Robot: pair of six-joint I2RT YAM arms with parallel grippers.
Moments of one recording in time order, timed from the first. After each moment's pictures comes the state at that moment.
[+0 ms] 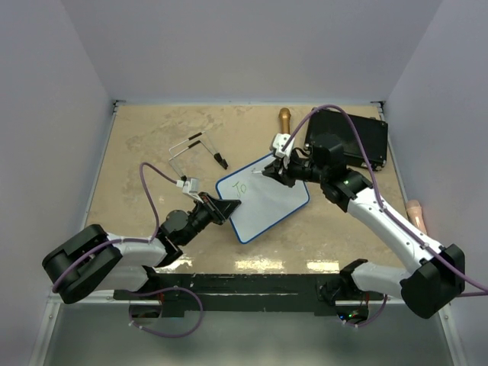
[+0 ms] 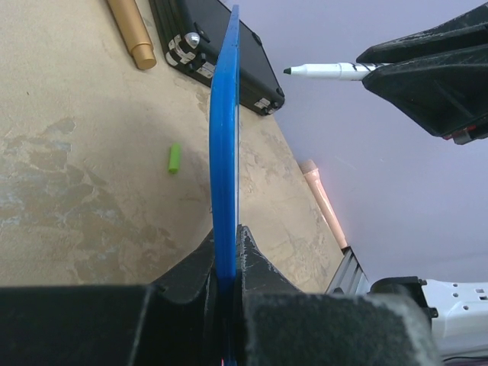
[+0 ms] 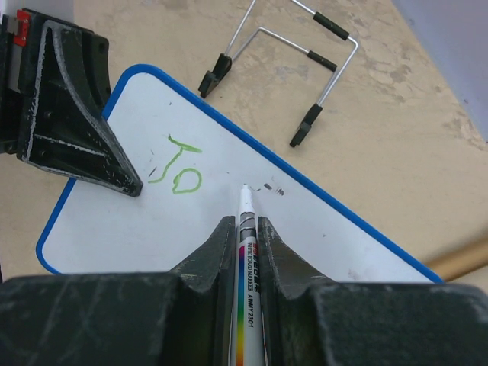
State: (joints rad) left arm -0.82 1.26 0.15 1.16 -0.08 -0.86; right arm 0.53 1.18 0.99 -0.20 -0.57 -0.38
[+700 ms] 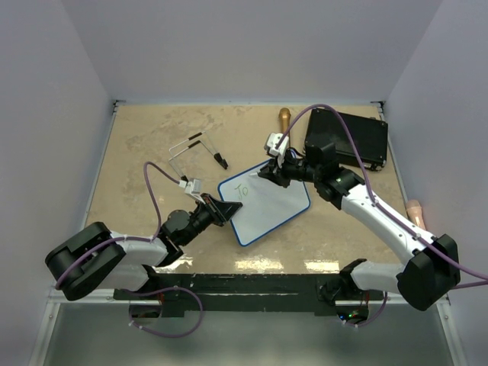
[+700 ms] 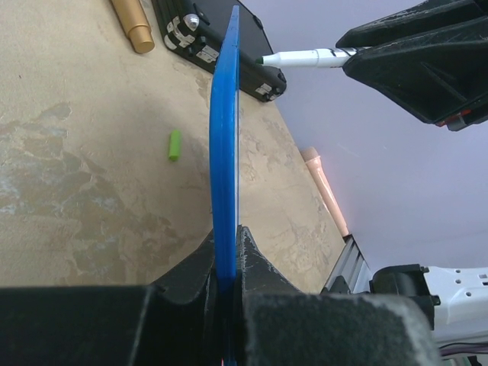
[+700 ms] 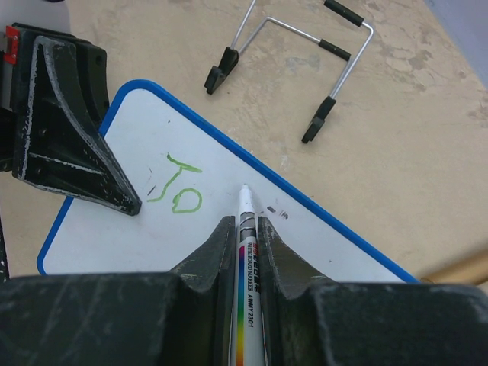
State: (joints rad) left arm -0.82 1.29 0.15 1.16 -0.05 -0.86; right arm 0.55 1.24 0.99 -0.16 -0.56 -0.33
